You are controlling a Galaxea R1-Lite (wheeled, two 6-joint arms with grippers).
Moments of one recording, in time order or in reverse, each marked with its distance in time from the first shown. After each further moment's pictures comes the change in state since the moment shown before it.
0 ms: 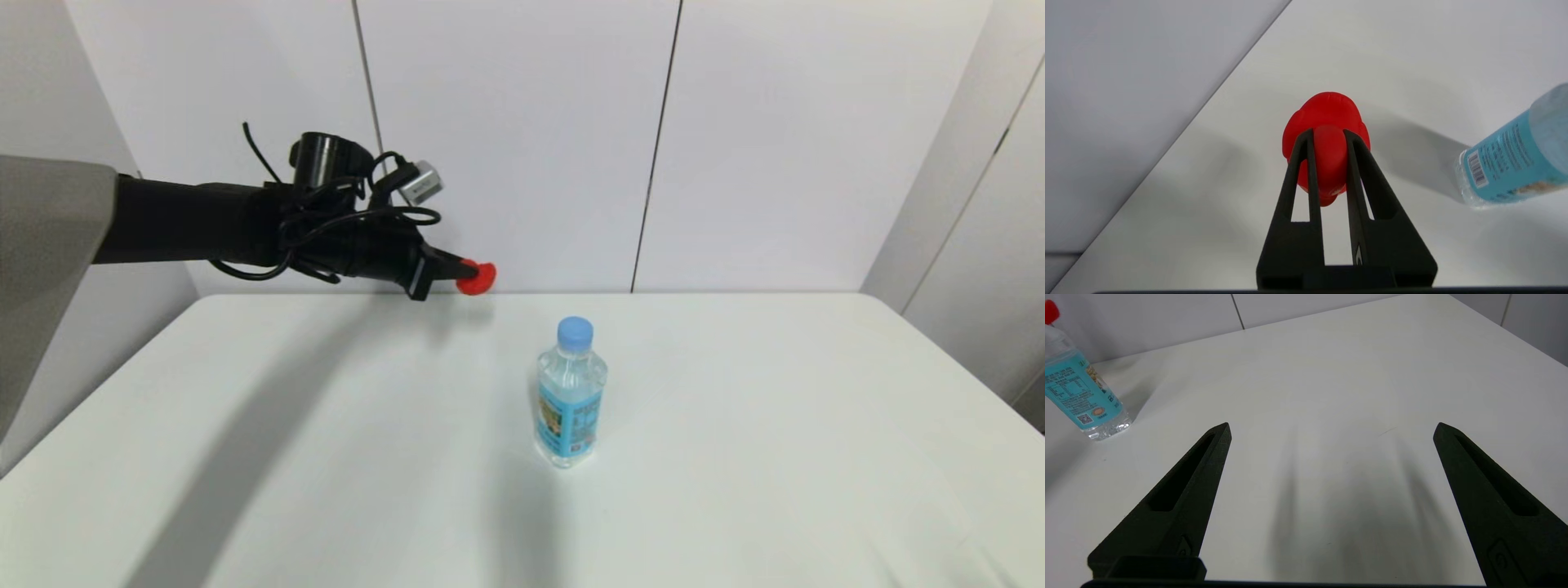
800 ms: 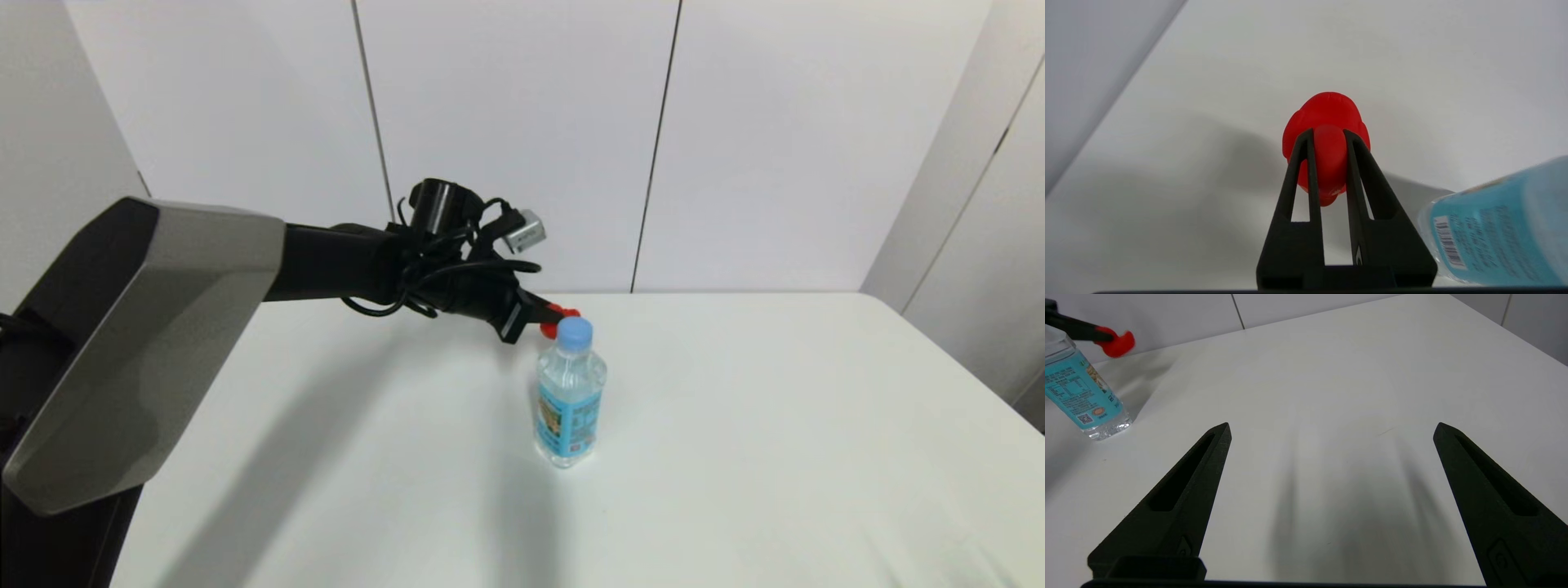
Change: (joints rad) left arm -0.187 0.187 -0.129 -0.001 0.036 -0.010; right arm 0.000 0.000 0.000 0.000 0.000 0.000
